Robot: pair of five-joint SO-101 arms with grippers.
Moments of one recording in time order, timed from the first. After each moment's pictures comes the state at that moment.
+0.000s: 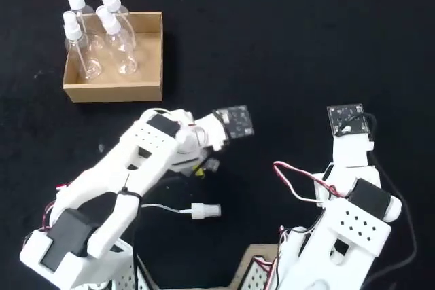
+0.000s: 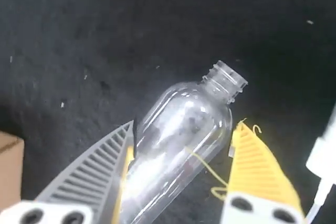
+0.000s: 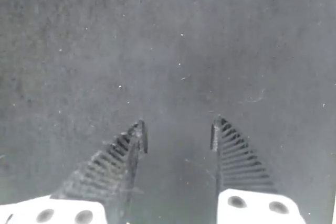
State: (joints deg) left arm 23.0 -9.5 37.9 48.5 -48.7; right arm 33.0 -61.3 61.5 76.6 36.0
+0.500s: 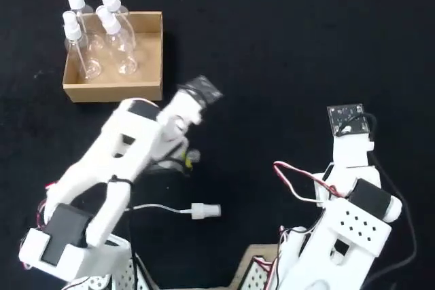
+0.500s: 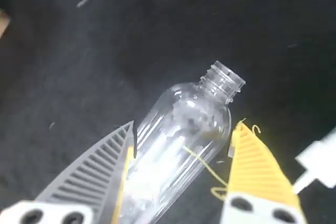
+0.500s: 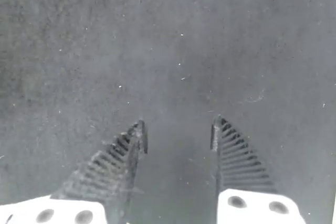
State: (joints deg) left arm 13.4 -8.7 34.1 59.1 -29.7; right arm 33.0 -61.3 61.5 76.6 36.0
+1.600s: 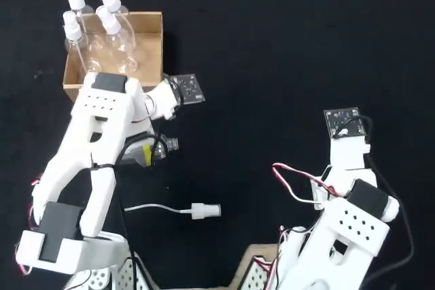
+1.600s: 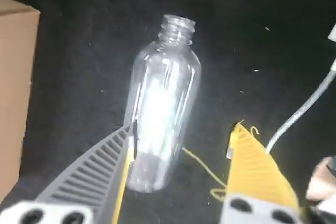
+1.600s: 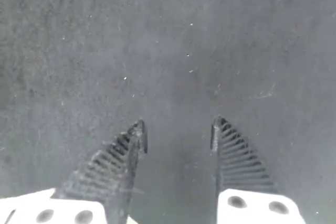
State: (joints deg) left arm 3.7 -8.3 20.4 77.5 -62.4; right arm 33.0 -61.5 63.6 76.6 36.4
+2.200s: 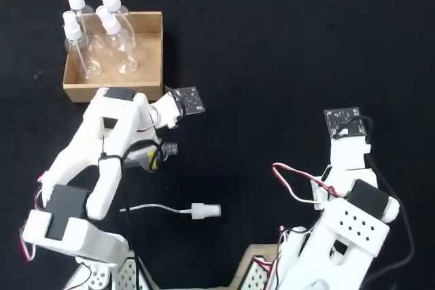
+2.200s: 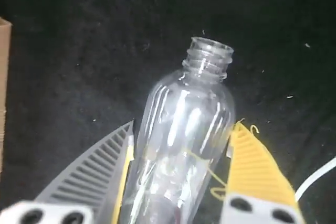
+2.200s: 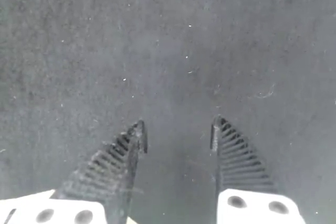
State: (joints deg) left arm 3.7 -0.7 28.1 62.1 -62.4; right arm 33.0 -61.5 63.6 76.6 36.4
